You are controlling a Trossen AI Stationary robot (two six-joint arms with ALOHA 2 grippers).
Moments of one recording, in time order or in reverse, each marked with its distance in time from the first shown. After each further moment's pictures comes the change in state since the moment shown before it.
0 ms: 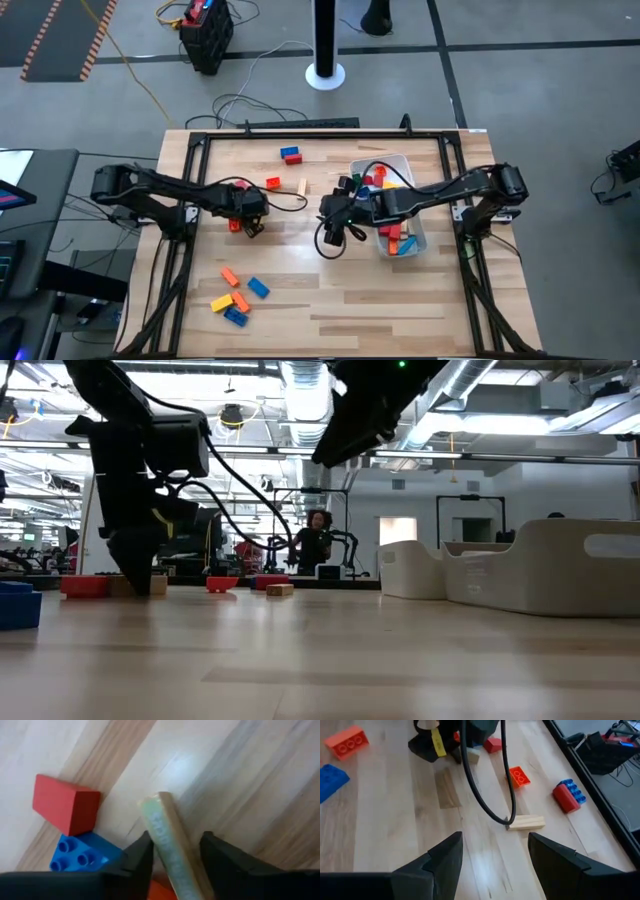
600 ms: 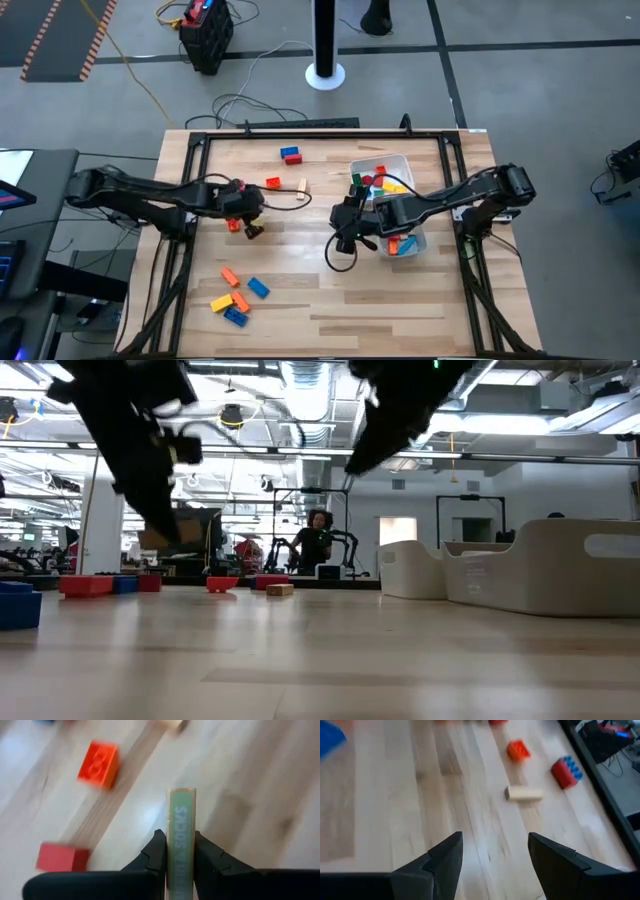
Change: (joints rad) left arm -0.097 -0.272 0.031 0.049 0.000 0.105; right arm 0.065 -0.048 -0.068 -0.106 0.074 0.056
